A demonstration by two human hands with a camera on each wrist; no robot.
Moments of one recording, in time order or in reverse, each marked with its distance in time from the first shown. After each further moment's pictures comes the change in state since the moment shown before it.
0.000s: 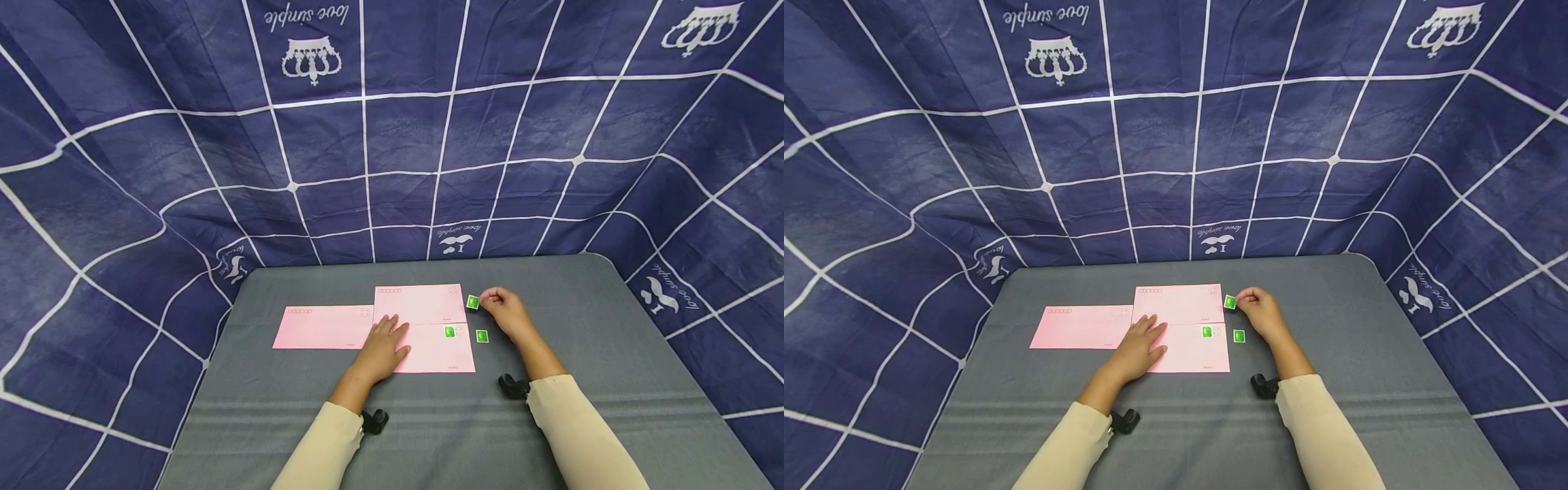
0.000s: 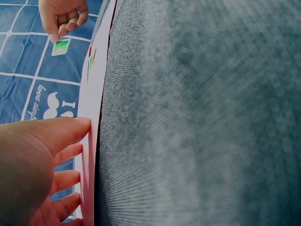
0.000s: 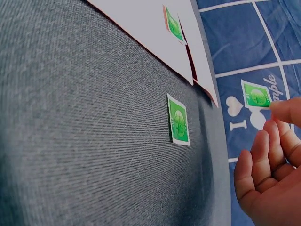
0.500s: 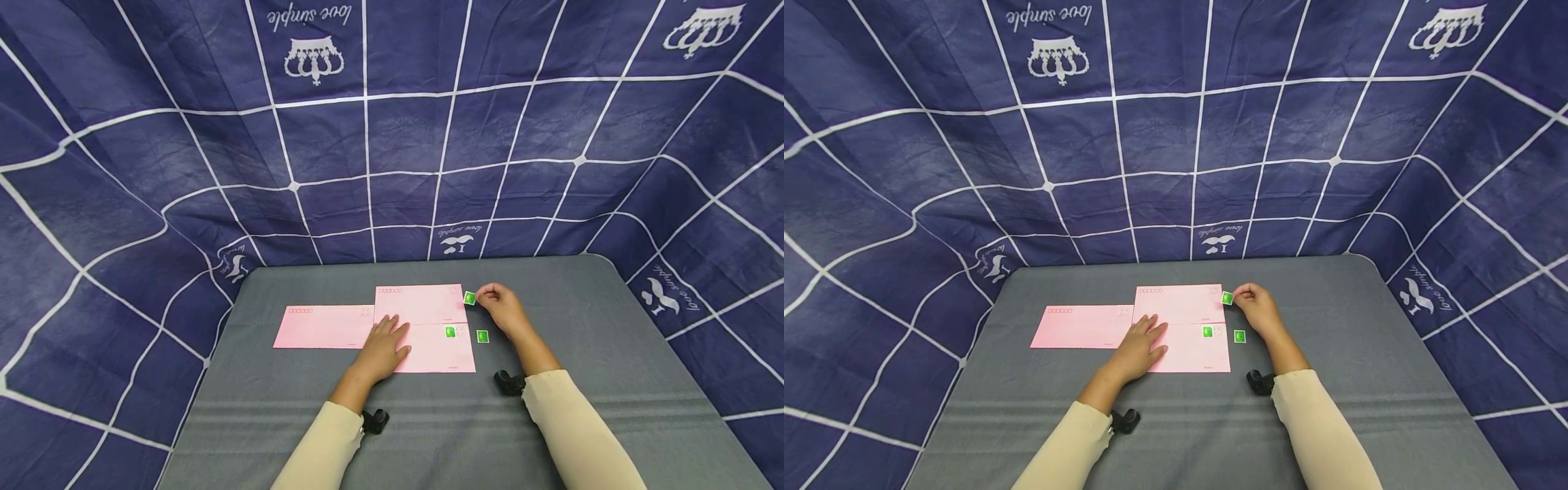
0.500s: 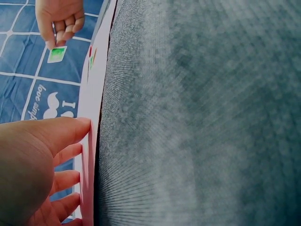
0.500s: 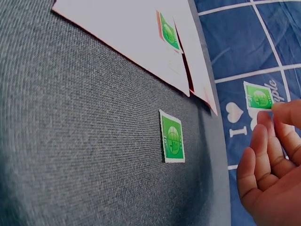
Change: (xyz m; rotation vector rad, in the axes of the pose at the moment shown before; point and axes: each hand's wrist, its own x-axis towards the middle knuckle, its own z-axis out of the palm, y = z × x) left_hand 0.000 -0.002 0.003 -0.003 0.000 -0.008; right_hand 0.009 -0.003 0.008 0.022 0.002 -0.021
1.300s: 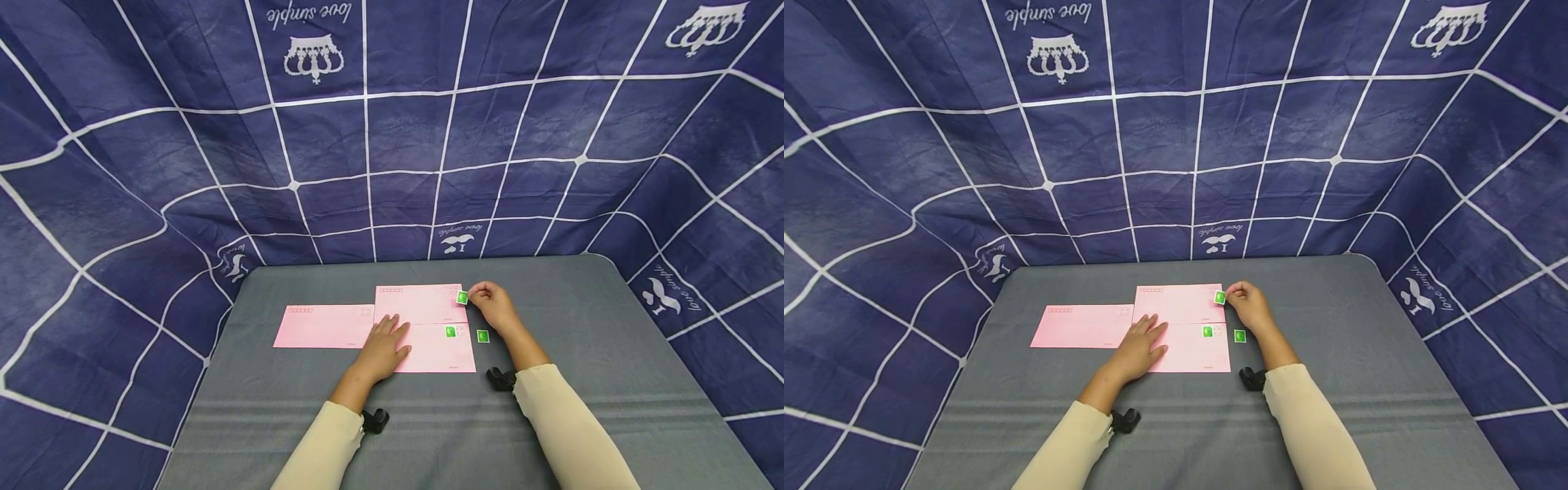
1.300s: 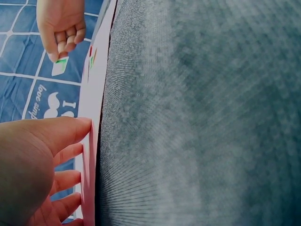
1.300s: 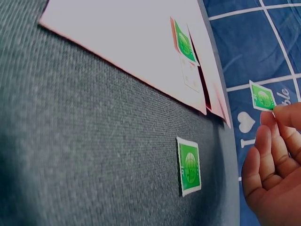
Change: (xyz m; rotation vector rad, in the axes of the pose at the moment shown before) left_hand 0.000 0.001 -0.001 0.026 0.007 0.014; right_hand 0.010 0.000 0.016 -0.039 -0.002 -0.012
